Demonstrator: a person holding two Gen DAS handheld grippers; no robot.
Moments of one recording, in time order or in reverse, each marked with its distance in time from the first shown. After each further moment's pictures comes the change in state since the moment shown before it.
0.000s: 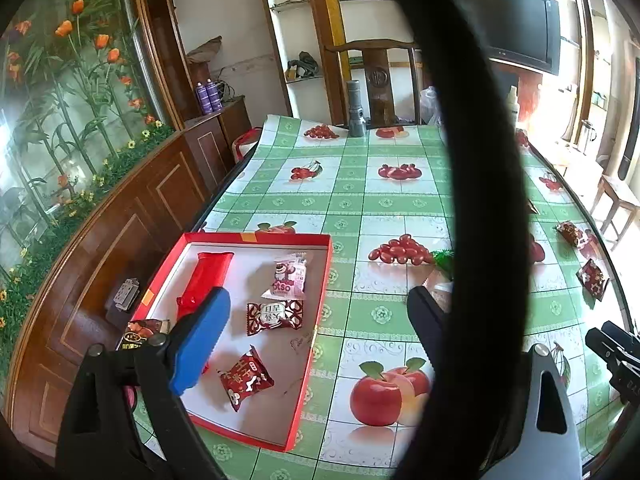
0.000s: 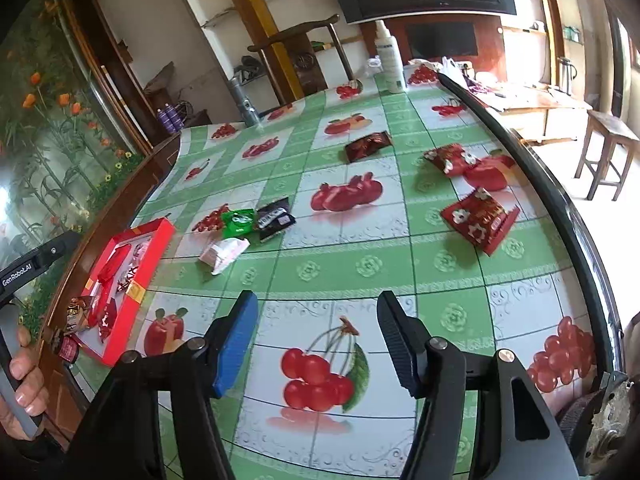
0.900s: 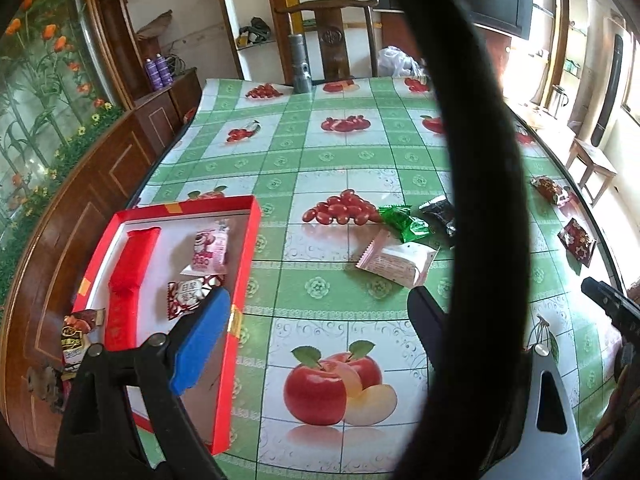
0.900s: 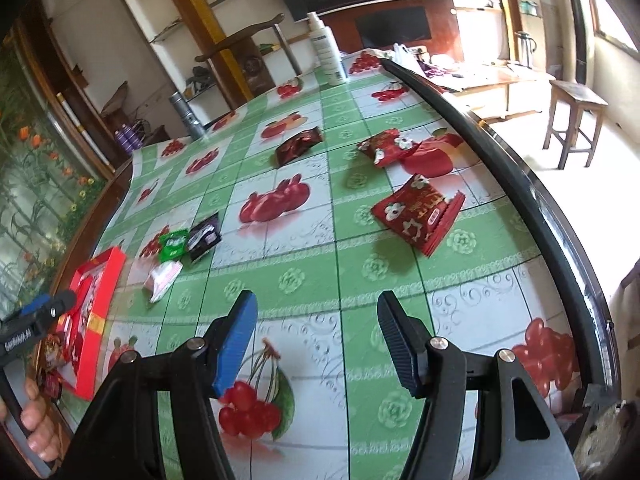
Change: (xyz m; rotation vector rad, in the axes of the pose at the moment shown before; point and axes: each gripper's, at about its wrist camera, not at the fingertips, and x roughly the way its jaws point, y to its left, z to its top) left arm 0.044 -0.049 -0.011 0.072 0.132 -0.137; right arm 0.015 -0.048 0.010 0.127 -0.003 -0.094
